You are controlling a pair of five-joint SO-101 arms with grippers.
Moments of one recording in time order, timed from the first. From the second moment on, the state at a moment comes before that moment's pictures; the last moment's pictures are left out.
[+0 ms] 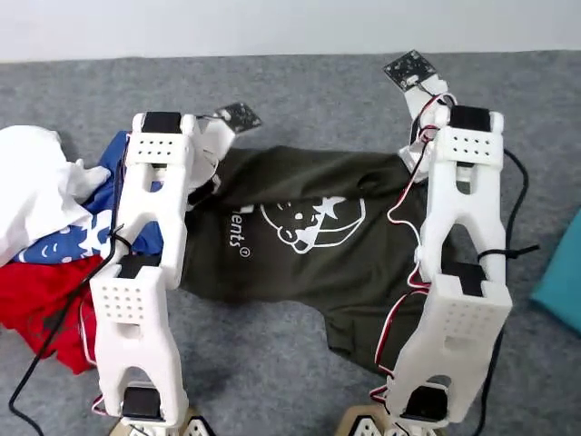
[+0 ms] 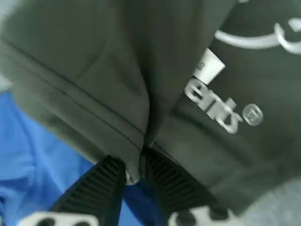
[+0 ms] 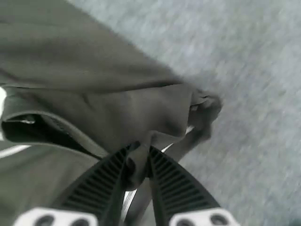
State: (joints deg) left arm -0.9 40.0 -32.9 96.4 -40.1; right arm 5.1 29.9 -30.4 76.6 36.9
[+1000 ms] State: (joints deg) left arm -1.0 17.7 -5.8 98.8 -57.5; right arm 7.0 12.0 -15.4 100.3 42.8
